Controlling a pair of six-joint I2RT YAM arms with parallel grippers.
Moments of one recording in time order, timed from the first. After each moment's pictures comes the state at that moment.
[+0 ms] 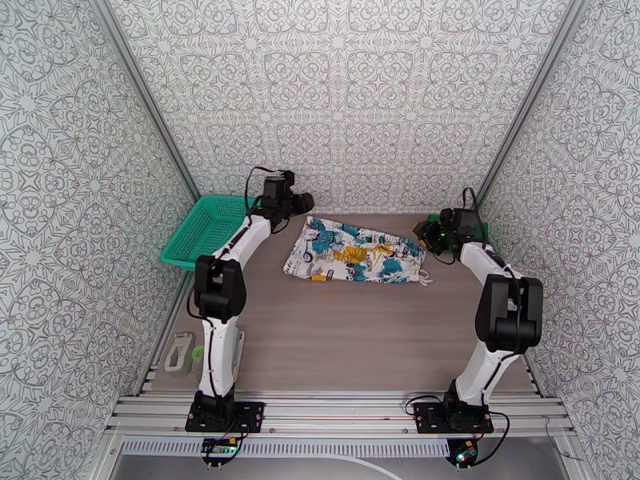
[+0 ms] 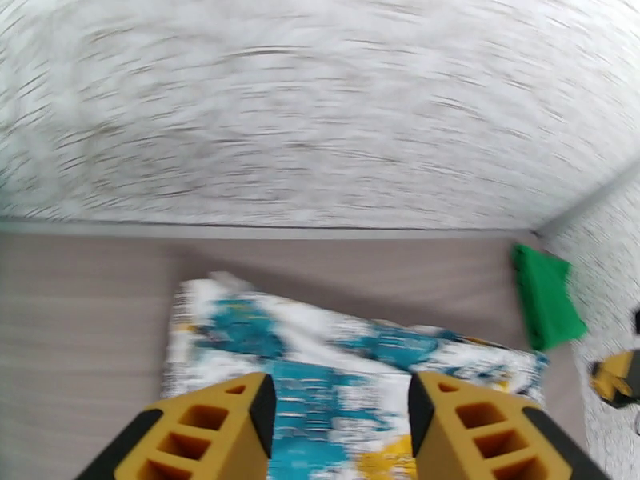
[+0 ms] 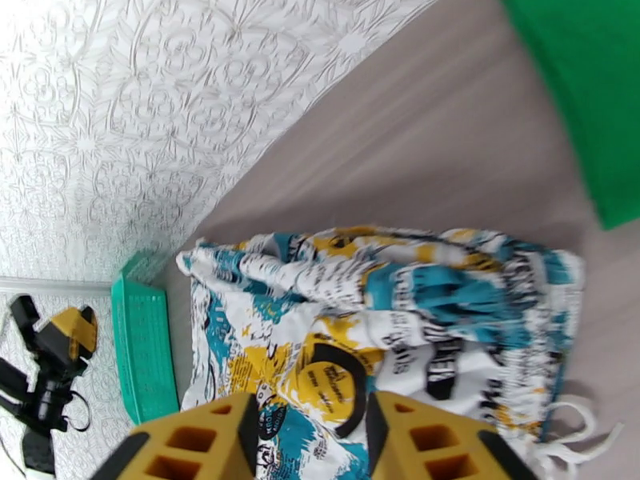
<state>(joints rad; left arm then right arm) -0.27 2.25 2.04 -0.24 0.32 -0.44 -0.09 1.90 1.38 -0.18 -0.56 0.75</state>
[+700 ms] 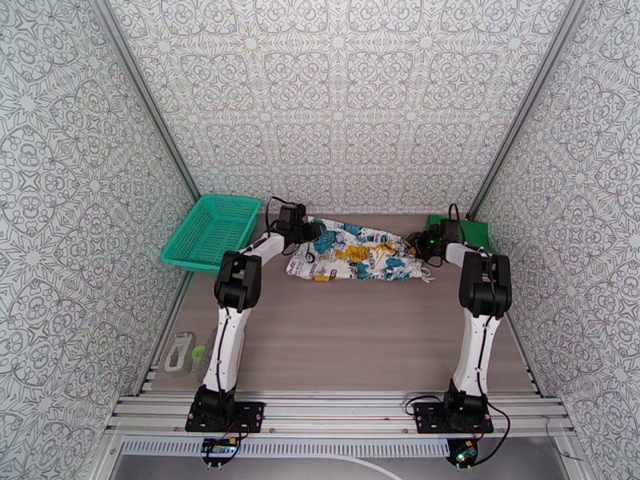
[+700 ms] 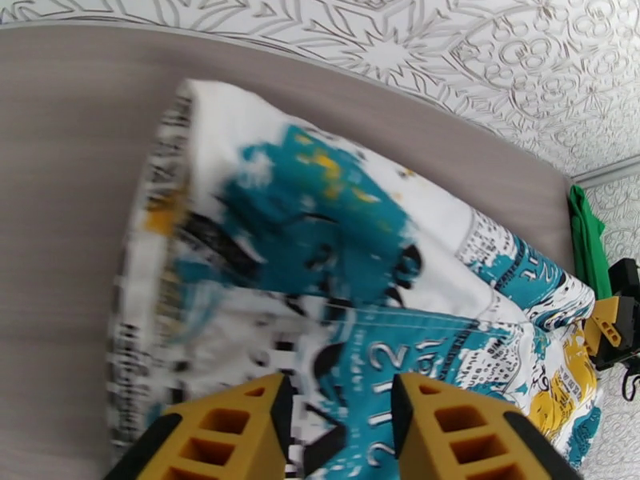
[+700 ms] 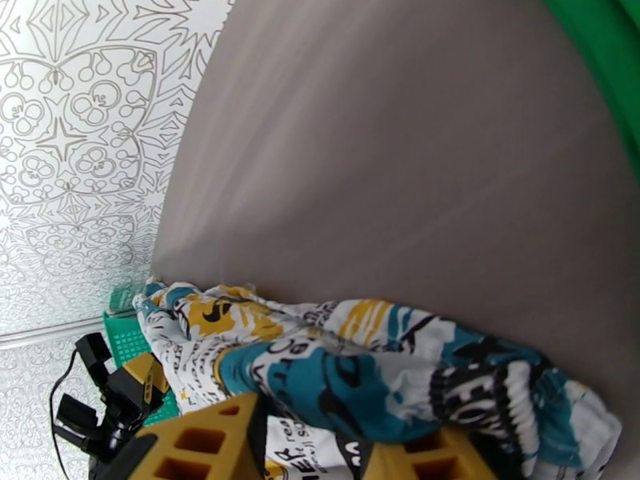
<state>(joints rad) -0.22 2.53 2.02 -0.16 0.42 -0.55 -0.14 2.29 1.59 -0.10 -0.65 0.87</state>
